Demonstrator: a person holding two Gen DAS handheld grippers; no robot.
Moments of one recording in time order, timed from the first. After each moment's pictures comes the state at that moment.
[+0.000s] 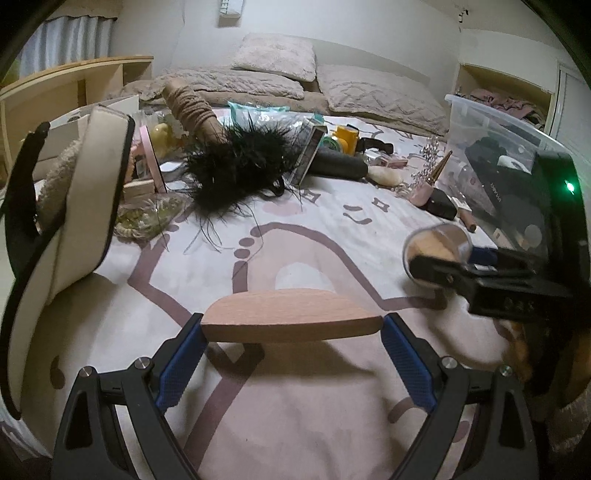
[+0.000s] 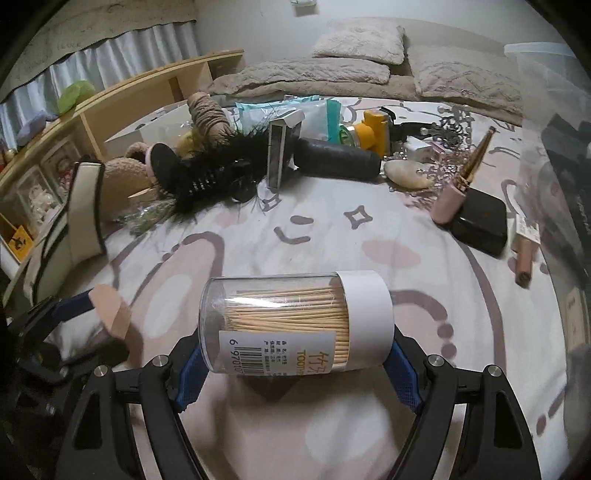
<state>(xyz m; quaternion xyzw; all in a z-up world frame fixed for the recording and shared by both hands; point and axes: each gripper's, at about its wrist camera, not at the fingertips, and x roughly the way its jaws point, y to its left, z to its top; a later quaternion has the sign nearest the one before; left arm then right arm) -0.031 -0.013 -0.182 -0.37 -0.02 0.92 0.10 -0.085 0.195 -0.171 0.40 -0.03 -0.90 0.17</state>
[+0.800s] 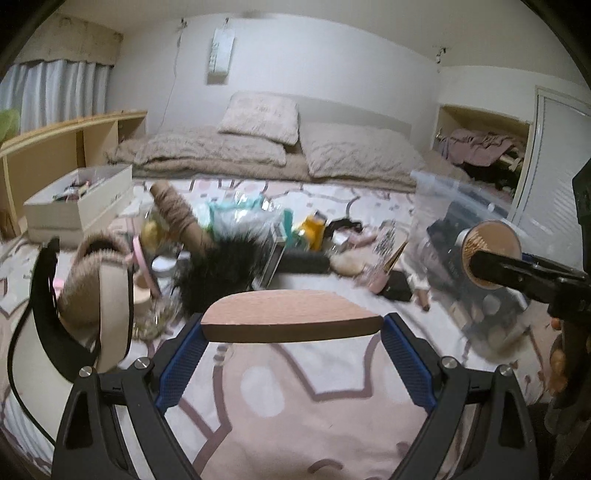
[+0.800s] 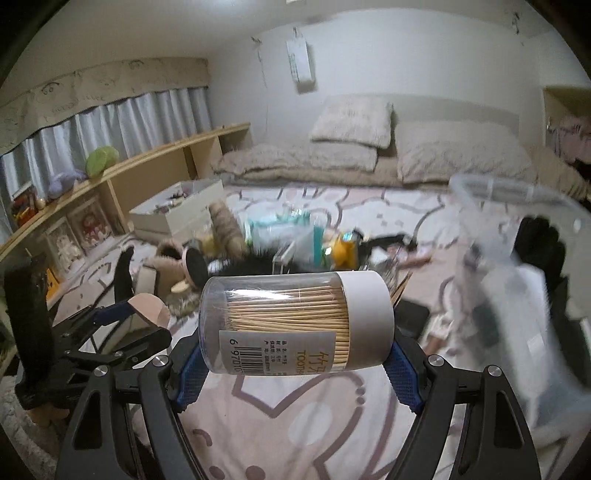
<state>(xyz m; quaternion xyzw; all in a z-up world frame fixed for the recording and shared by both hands) -0.030 0.018 -0.073 -0.28 -0.03 0.95 0.12 -0.037 0.255 -0.017 0.28 -0.03 -0.94 0.17</state>
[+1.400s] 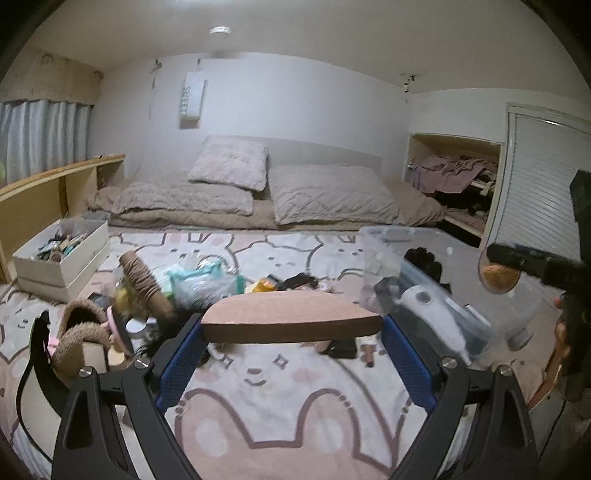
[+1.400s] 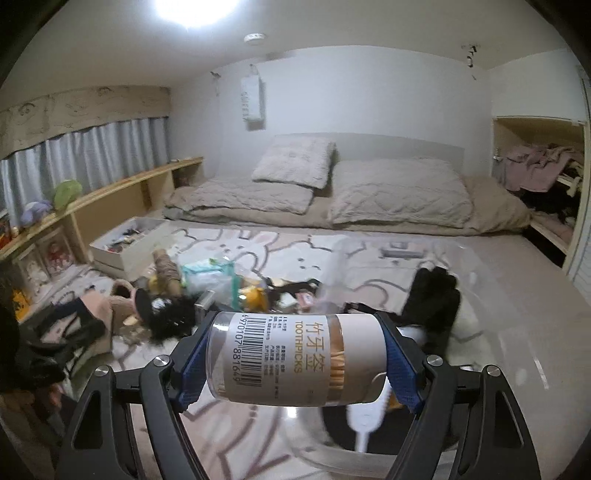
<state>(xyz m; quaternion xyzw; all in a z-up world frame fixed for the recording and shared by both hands) -0.016 0.079 0.009 -0.21 -0.02 0.96 0.16 -0.017 0.367 0.047 0.25 -0.01 -0.96 0.07</state>
